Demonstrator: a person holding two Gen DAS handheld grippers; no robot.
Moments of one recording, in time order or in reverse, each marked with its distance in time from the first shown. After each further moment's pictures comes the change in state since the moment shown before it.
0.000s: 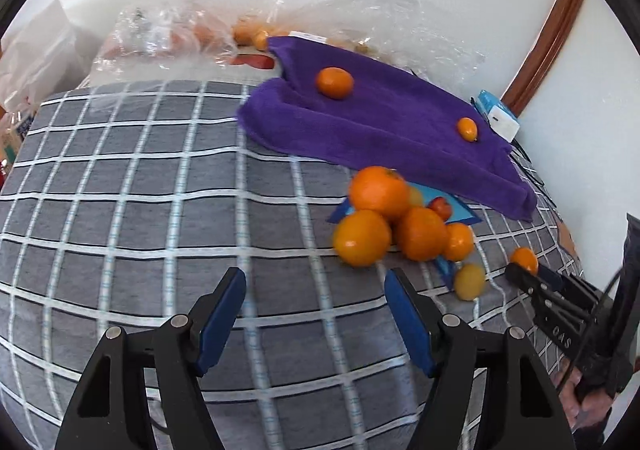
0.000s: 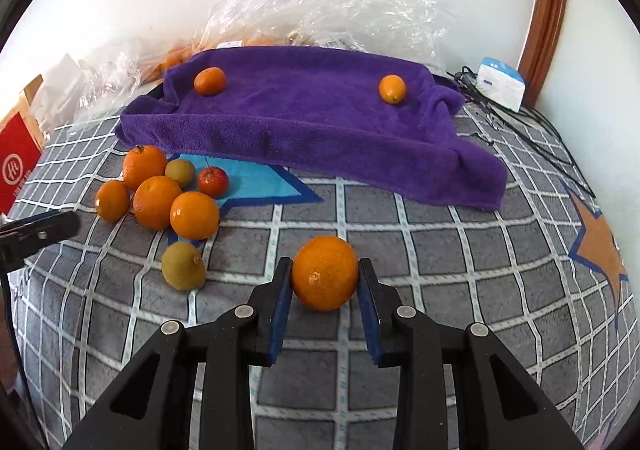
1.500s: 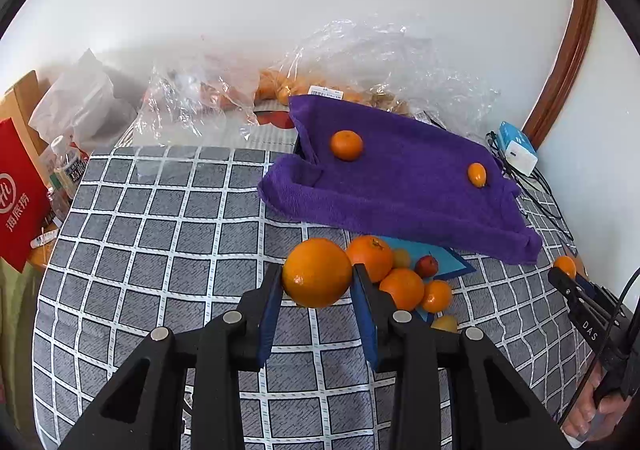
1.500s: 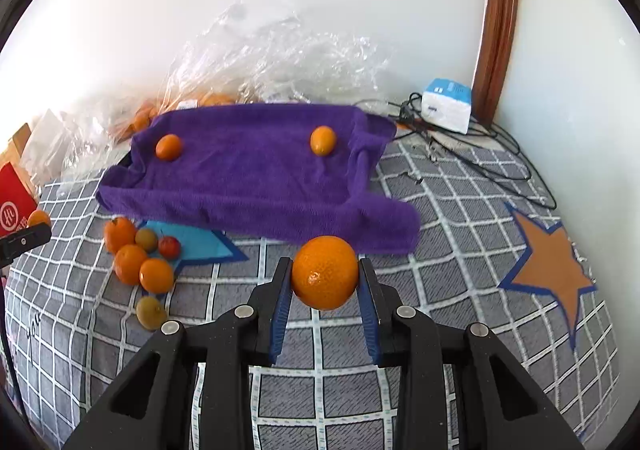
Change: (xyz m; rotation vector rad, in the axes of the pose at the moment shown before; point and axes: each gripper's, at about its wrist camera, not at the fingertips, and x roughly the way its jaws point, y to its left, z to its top) left arm -0.054 -0.025 0.032 -0.020 -0.088 0.153; right arm -0.040 -0.057 0.031 0.092 -0.096 -0.050
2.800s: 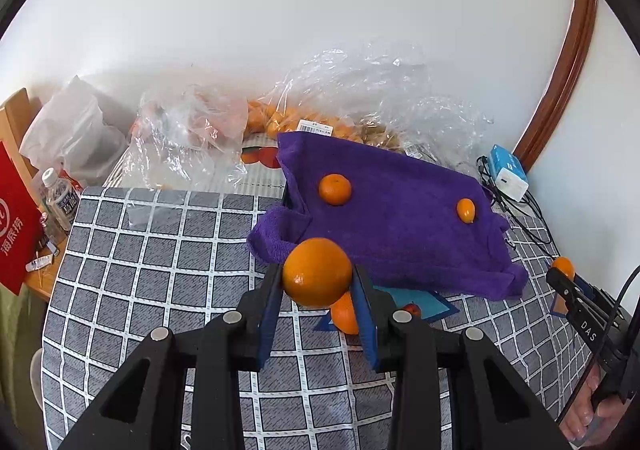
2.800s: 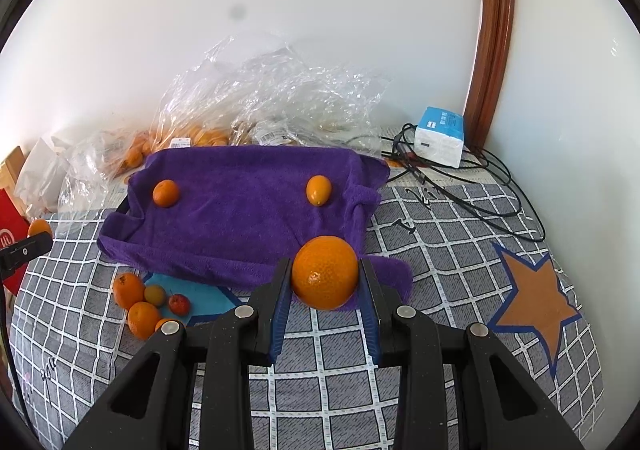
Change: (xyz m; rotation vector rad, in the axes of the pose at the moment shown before) left arm -0.003 -0.004 0.040 0.007 -0.041 -0.032; right arm -0.011 0.005 0.044 0.026 -0.040 -0.034
